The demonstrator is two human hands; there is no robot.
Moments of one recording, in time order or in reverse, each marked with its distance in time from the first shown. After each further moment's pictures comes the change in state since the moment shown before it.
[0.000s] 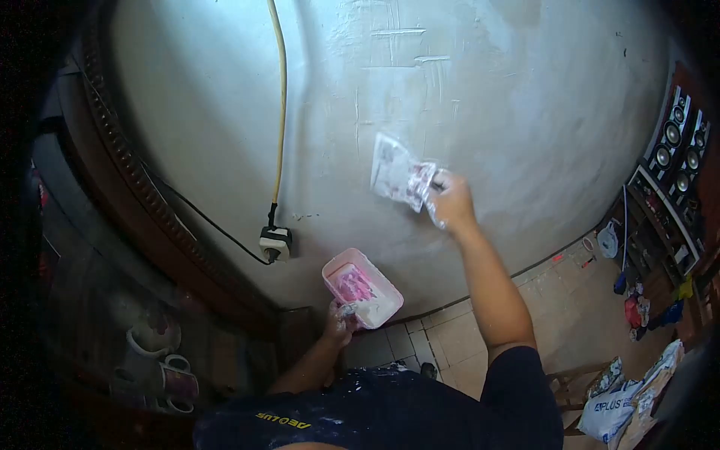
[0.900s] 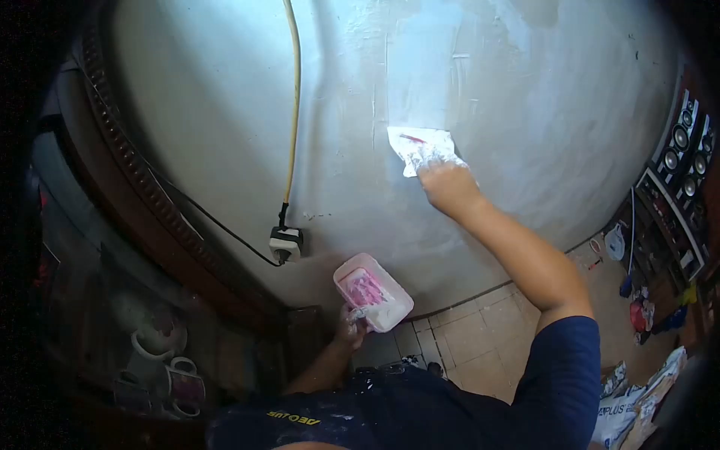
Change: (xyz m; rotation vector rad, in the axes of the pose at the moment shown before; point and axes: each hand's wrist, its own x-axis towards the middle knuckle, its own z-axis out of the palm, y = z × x) left_hand -0.009 0.002 0.004 -0.083 0.053 0.003; right_hand 0.037 -0.007 0.013 -1.133 -0.208 -0.701
